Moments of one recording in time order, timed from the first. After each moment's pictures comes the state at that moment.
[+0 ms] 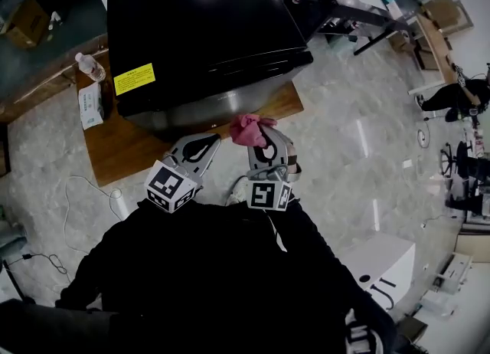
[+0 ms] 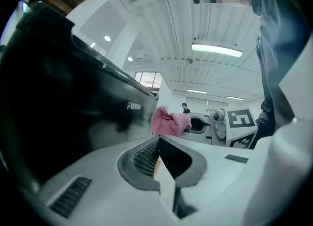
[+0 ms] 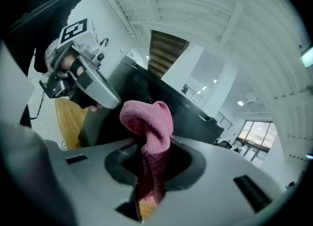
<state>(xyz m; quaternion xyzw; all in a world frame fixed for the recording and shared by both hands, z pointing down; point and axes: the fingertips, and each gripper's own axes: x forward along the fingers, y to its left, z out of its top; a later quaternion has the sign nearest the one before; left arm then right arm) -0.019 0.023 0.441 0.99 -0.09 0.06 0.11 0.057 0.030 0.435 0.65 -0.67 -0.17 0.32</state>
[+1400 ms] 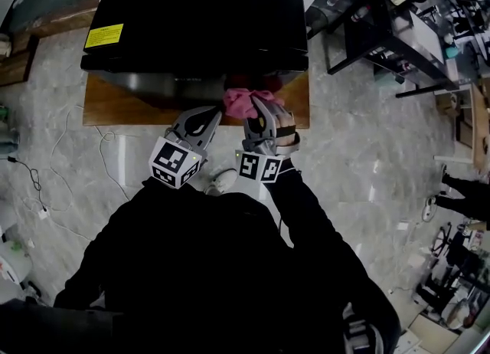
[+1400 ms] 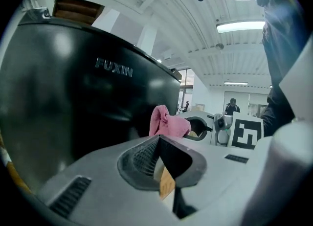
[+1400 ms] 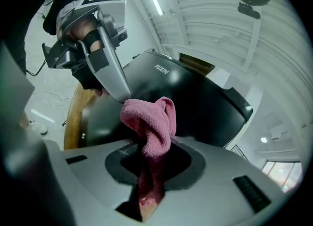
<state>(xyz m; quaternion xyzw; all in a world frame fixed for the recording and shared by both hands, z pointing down) 0.107 -0.002 0.498 0.94 -0.32 0.08 0.11 0.161 -0.027 0.503 0.50 -0.74 -0.33 0.32</state>
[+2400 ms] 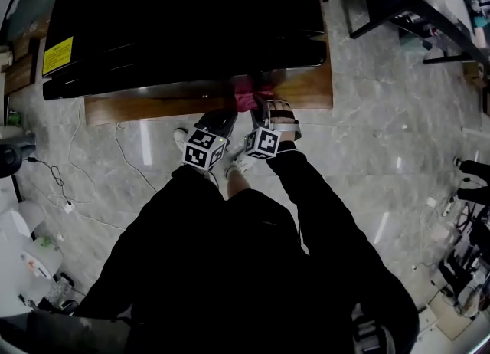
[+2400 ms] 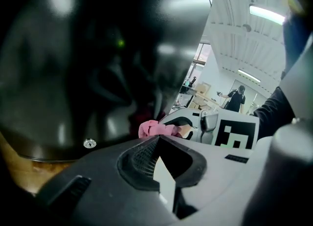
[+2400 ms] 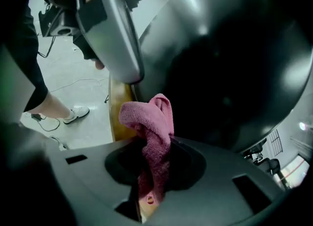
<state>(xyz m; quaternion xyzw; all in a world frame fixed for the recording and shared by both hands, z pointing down) 0.145 -0.006 0.736 0.89 -0.30 0.23 0.27 0.186 -0.039 0.790 0.37 -0.76 -0.16 0.50</state>
